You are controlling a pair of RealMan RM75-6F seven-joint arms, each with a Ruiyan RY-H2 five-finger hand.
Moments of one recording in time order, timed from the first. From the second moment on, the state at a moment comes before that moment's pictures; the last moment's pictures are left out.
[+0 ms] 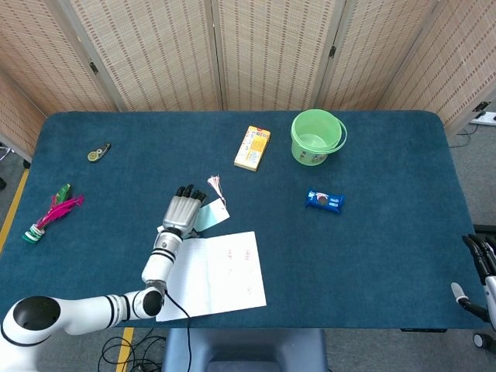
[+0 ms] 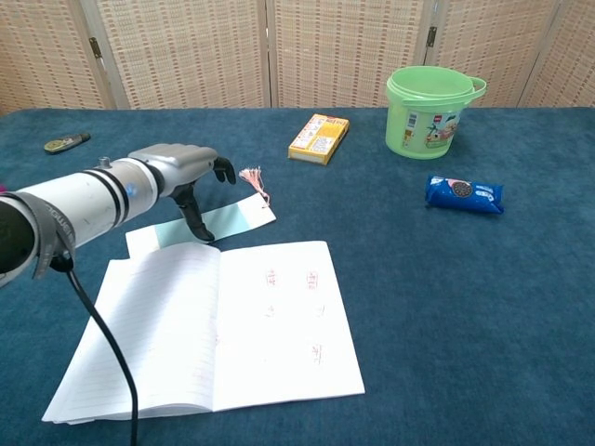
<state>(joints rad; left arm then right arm) -1.01 -1.76 -0.18 -1.23 0.59 0.97 0.69 -0.07 -1.01 0.02 -1.59 -1.59 1.63 0.05</state>
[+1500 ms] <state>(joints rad) -1.02 -1.76 -0.17 -1.19 0.52 0.95 0.86 -0.07 -1.01 0.01 -1.58 -1.59 1.63 0.06</state>
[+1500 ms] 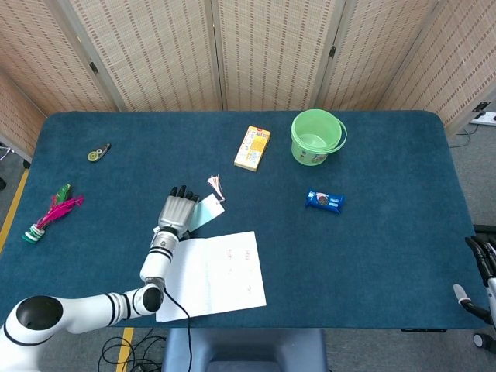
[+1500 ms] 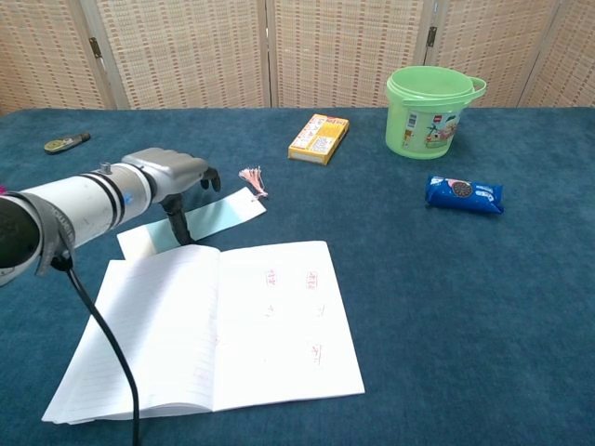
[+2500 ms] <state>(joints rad) -0.97 -1.65 -0.18 -1.25 0.52 0.94 0.84 -0.08 -1.00 0.01 -1.59 -1.61 1.65 0.05</state>
